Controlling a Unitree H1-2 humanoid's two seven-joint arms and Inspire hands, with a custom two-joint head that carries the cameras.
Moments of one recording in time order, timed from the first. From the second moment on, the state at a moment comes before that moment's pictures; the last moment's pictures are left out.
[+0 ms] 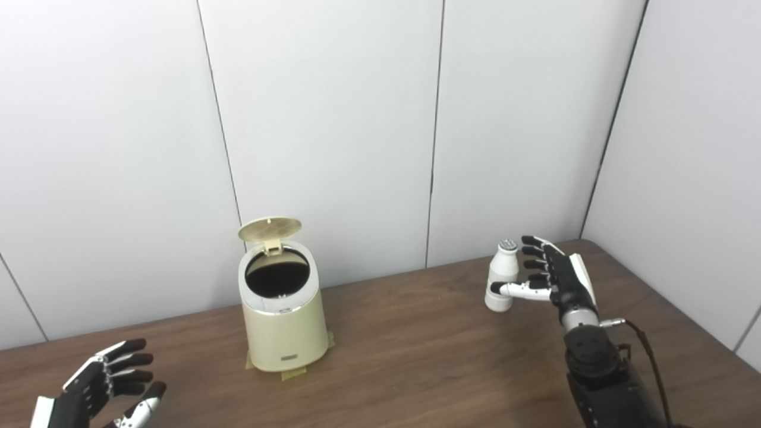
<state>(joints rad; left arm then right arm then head) -0.17 0.21 0.08 -0.01 0.09 -0.13 -0.02 -0.42 -0.37 -0.23 0.33 -0.19 0.19 -0.21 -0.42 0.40</state>
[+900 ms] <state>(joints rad) -0.16 0.20 0.07 -0.04 0.10 -0.09 -0.02 -0.49 -0.36 -0.17 0.42 -0.23 0.13 -0.30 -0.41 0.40</state>
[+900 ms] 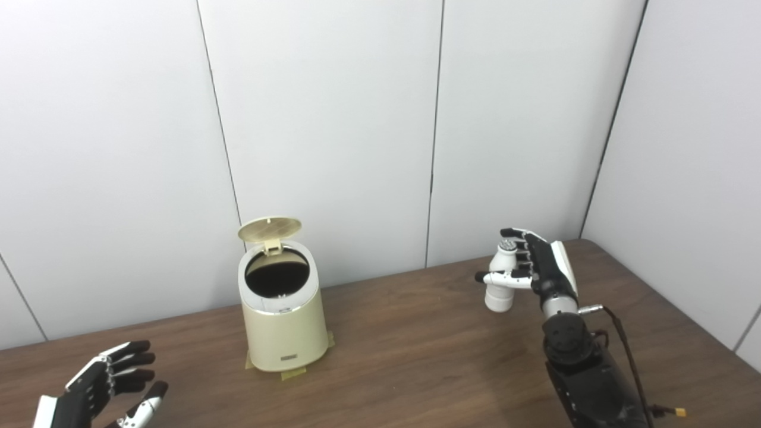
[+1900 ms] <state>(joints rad) -0.16 0.20 0.07 -0.04 0.08 -0.10 -0.04 -0.47 -0.36 -0.15 0.21 -0.33 0.20 -0.34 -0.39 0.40</state>
